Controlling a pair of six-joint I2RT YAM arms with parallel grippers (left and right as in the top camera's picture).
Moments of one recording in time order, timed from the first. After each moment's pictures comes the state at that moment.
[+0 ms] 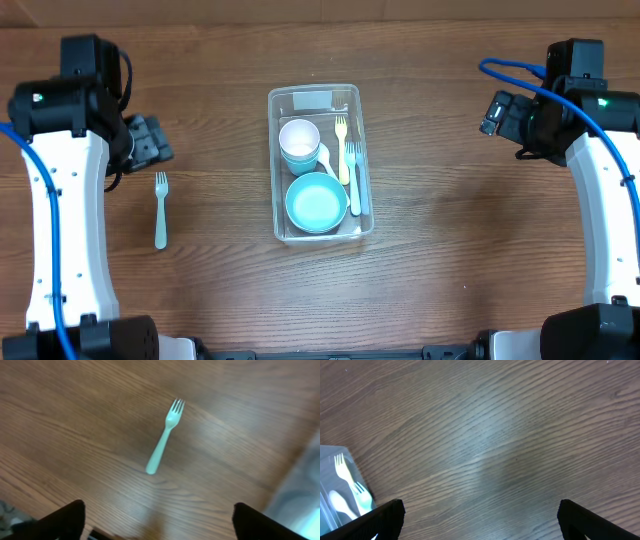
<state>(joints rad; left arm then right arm) 0.12 1.61 1.75 -1.51 -0.20 -0.34 -0.10 1.57 1.55 -1.14 0.04 0.33</state>
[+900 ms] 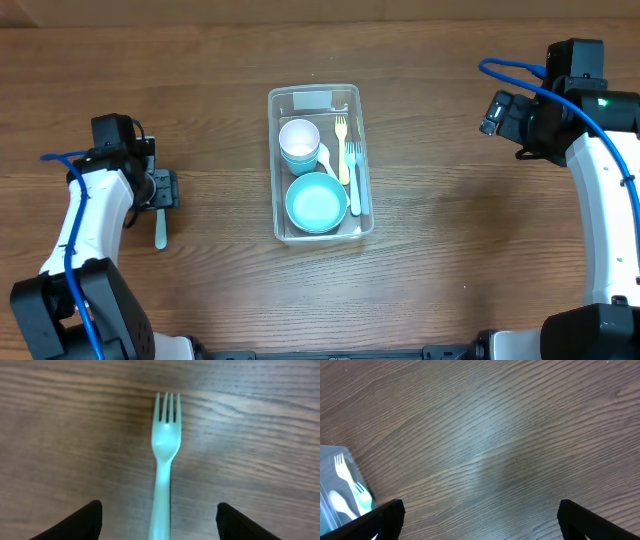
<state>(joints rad) 0.25 1.63 1.06 -0.75 -0.08 0.12 -0.10 1.57 1.55 -1.14 0.04 0.33</state>
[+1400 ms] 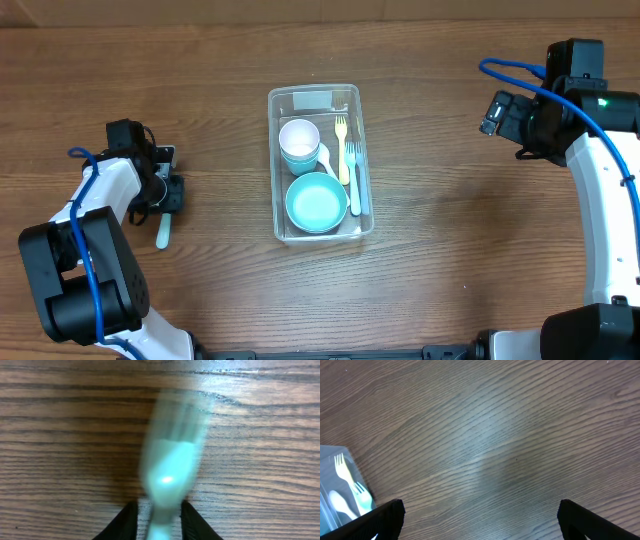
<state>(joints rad) 0.26 1.83 1.06 -0.68 0.01 0.22 -0.10 1.57 1.55 -1.14 0.04 0.33</state>
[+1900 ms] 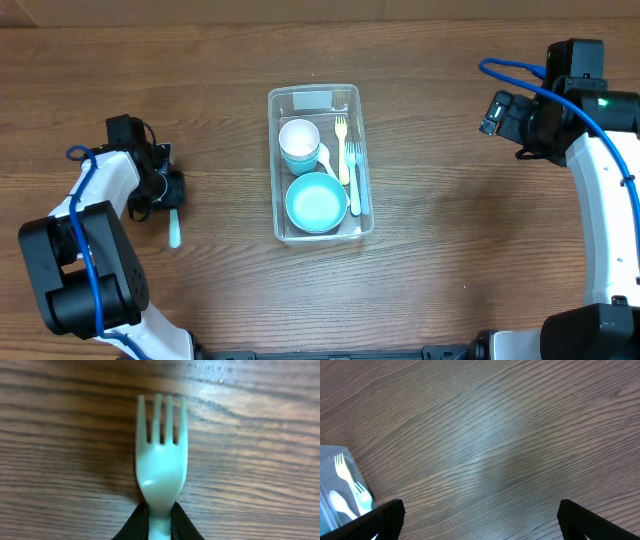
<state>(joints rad) 0.26 1.86 1.12 -0.75 0.05 0.11 -0.10 1.57 1.55 -1.14 0.04 0.33</state>
